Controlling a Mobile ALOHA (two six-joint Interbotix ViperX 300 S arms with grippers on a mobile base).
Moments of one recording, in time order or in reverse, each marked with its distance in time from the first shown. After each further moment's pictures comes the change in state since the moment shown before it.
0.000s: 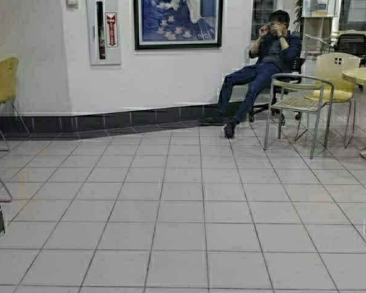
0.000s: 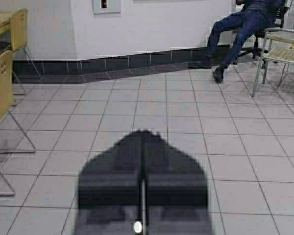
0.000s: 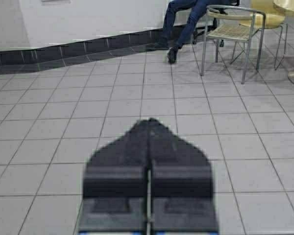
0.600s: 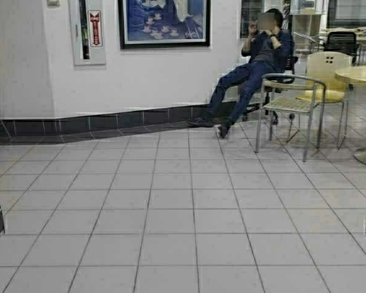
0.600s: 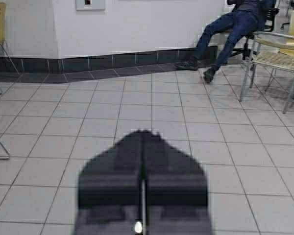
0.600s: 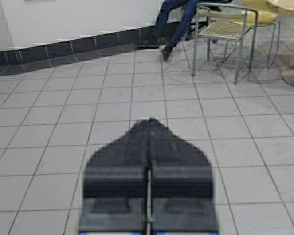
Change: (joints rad) left arm -0.002 -0.020 0.003 0.000 0.025 -0.035; right arm 0.000 -0.003 -0.008 0.000 0.025 0.002
